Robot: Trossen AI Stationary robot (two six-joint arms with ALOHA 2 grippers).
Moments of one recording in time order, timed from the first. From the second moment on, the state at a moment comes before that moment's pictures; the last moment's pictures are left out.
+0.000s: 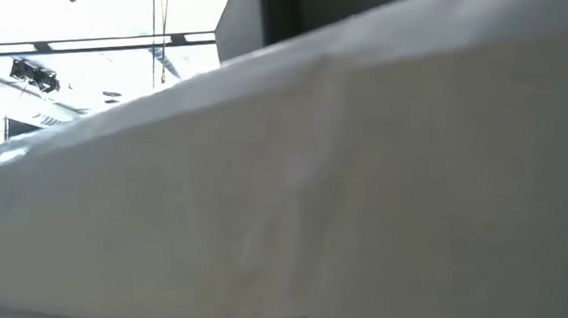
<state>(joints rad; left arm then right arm) -0.60 1.87 2.36 -1.05 -0.75 -0.51 -0.03 1.09 1.35 -0.50 0.19 0.02</state>
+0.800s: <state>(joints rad) -0.60 1.87 2.36 -1.08 -0.75 -0.42 0.12 1.23 1.34 -0.55 0.64 -0.03</state>
